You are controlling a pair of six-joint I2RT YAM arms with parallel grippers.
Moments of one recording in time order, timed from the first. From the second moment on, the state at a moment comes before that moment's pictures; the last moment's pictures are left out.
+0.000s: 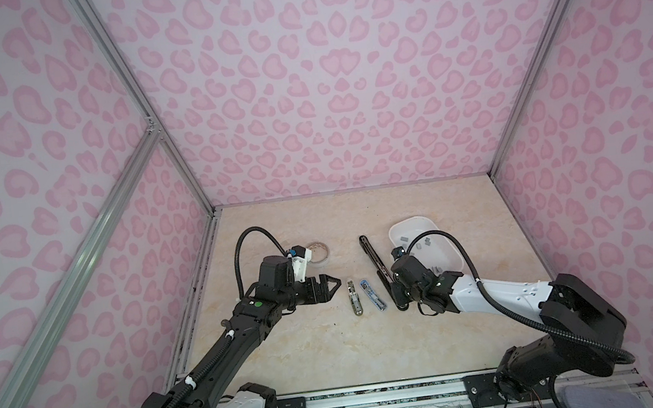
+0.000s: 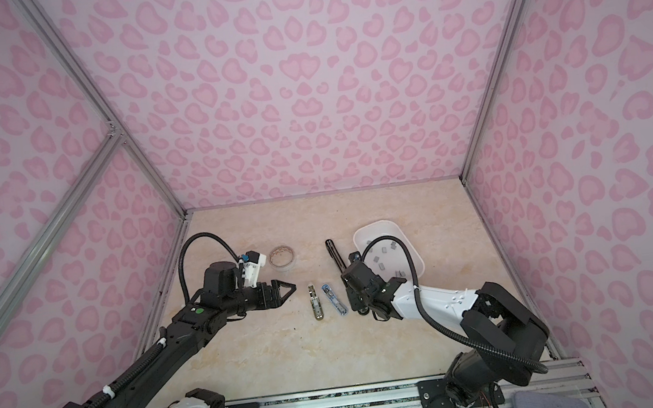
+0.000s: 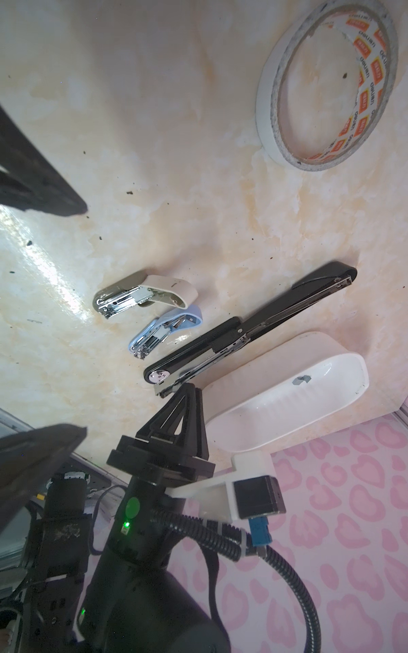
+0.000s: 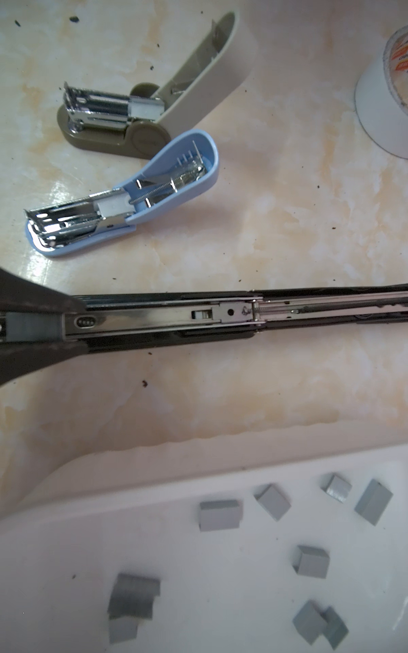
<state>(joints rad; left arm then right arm) -0.36 1.12 0.66 -0.25 0.52 -0.43 0.77 1.48 0.76 -0.24 0.23 0.47</state>
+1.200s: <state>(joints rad) -0.37 1.15 0.67 -0.25 0.51 -0.42 0.78 1.44 0.69 -0.23 0.22 0.48</state>
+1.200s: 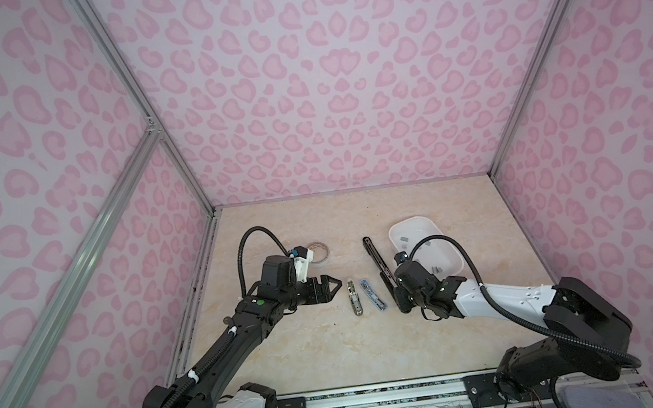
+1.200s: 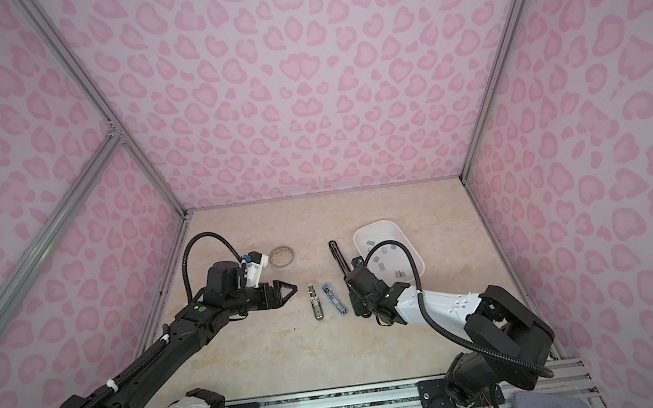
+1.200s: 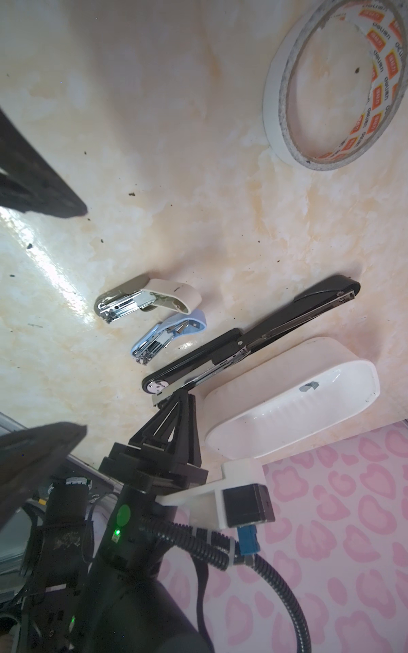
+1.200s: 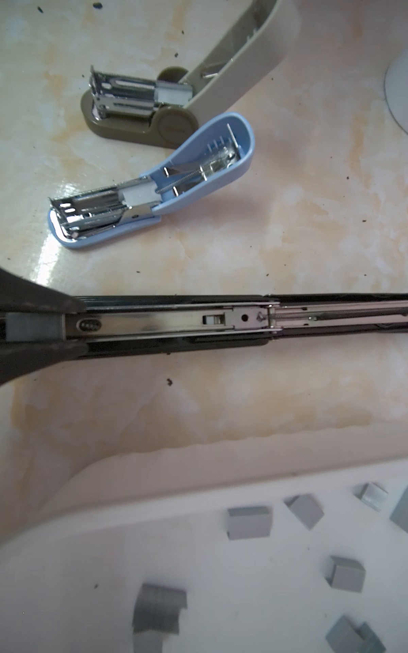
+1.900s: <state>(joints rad) -0.38 1.16 0.67 -0.25 0.50 -0.42 0.79 1.37 0.65 -0.29 0.24 0.50</state>
